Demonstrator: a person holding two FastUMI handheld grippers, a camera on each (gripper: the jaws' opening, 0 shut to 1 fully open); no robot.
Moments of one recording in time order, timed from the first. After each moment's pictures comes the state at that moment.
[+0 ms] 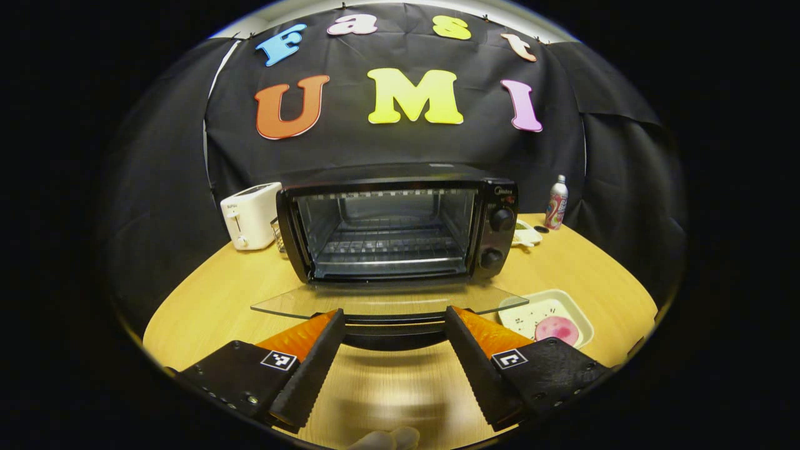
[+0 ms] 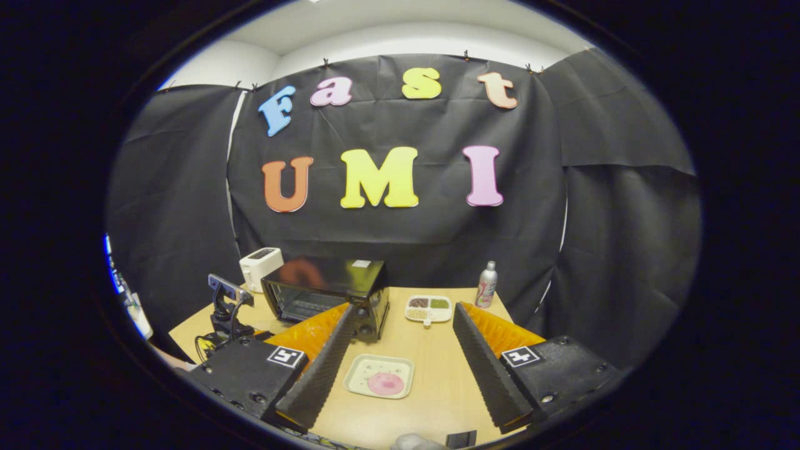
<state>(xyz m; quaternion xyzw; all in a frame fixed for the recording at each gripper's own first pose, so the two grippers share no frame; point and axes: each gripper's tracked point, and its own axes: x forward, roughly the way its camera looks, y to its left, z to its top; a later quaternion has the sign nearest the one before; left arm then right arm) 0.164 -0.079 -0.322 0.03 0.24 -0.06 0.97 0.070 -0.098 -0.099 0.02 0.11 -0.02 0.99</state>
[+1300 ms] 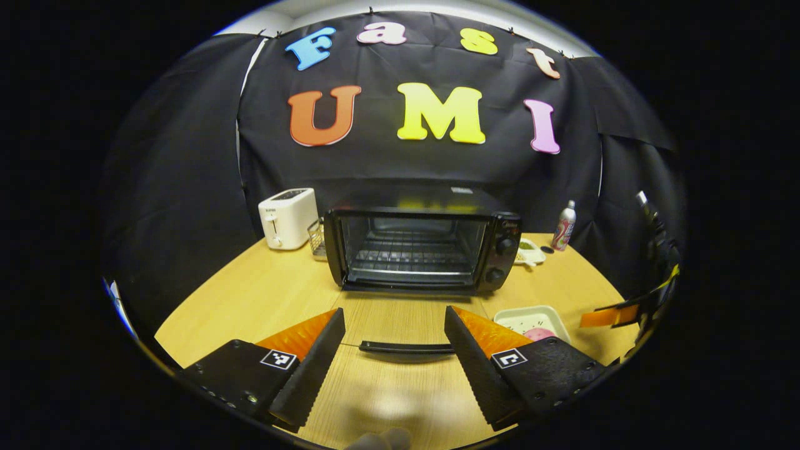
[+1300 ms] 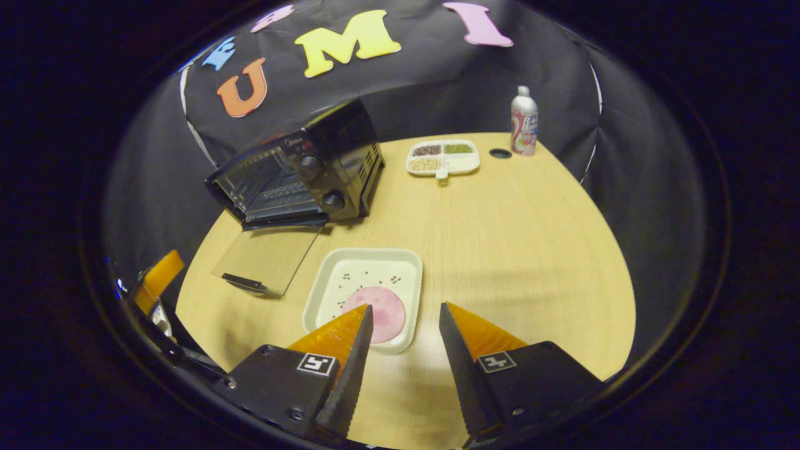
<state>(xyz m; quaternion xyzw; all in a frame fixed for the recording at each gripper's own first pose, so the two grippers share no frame) 0.123 -0.050 -0.230 0.00 0.21 -0.01 0.98 0.163 -0.113 -0.374 0.13 0.42 0.03 0.90</state>
